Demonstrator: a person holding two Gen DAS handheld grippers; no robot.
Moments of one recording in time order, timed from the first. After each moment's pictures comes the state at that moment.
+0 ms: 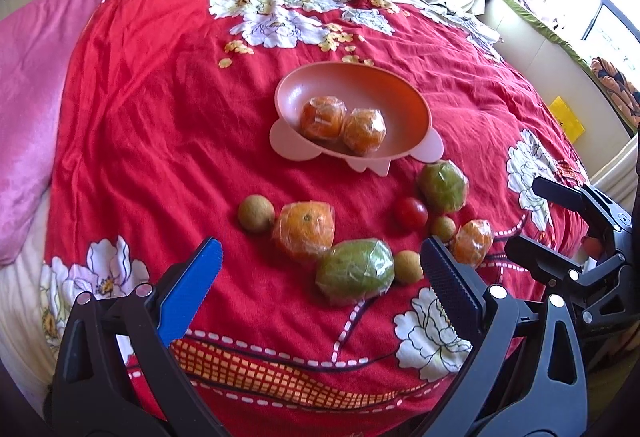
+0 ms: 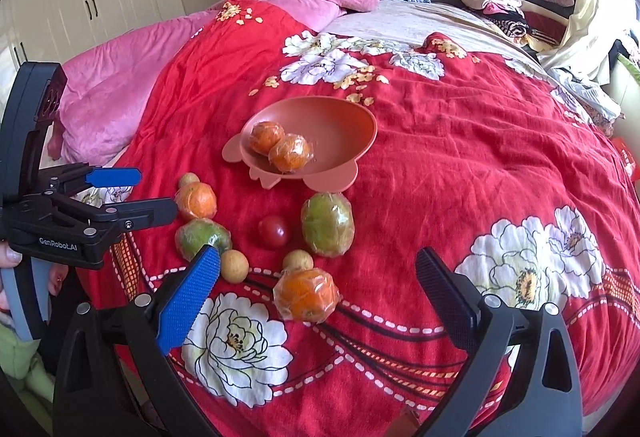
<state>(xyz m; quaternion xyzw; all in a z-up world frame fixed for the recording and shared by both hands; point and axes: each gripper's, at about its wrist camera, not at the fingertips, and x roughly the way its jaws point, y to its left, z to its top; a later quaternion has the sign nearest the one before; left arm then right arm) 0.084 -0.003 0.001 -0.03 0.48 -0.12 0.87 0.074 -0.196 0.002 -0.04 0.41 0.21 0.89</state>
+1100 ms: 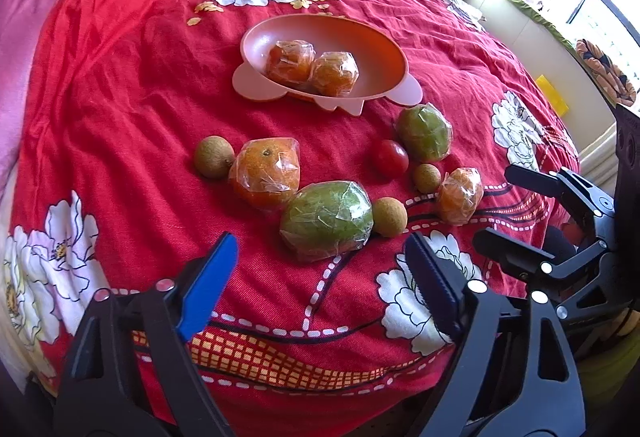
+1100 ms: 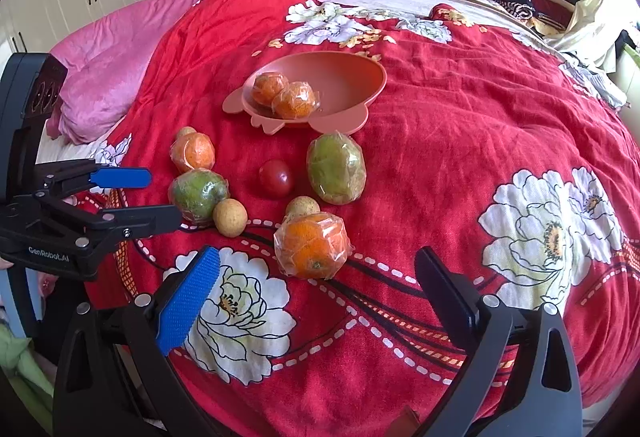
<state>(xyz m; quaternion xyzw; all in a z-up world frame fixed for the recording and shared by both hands) 0.068 -0.017 -0.027 -0.03 0.50 -0.15 0.85 0.063 -0.195 -0.031 -0.04 0.44 0.21 0.87</state>
